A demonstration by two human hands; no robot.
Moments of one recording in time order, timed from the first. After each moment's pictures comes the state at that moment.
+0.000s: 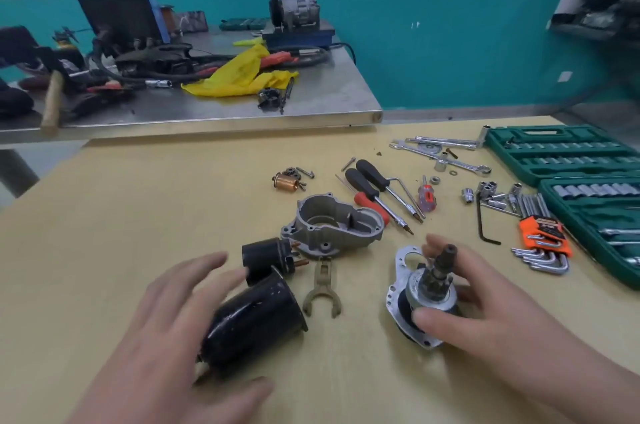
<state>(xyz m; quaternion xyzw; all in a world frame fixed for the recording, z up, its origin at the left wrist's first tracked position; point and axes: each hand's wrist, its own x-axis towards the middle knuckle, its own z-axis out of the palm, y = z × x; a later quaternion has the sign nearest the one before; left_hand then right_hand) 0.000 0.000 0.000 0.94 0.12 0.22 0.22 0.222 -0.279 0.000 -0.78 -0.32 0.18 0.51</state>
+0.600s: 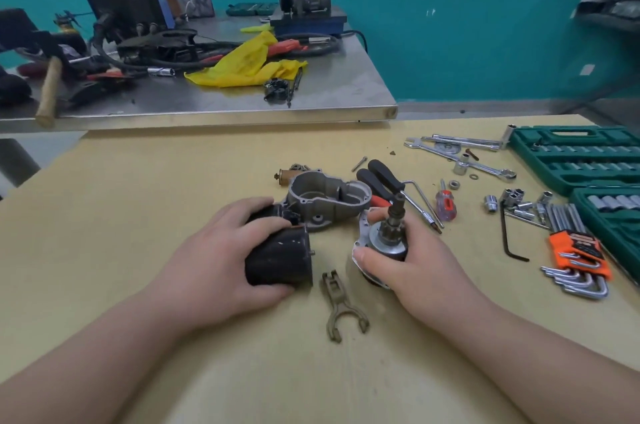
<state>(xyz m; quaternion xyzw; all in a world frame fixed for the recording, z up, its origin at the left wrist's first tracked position) 0.106 0.071 -0.008 0.98 0.06 0.14 0.16 0.259 -0.175 -0.016 -0.78 -0.31 0.13 0.53</state>
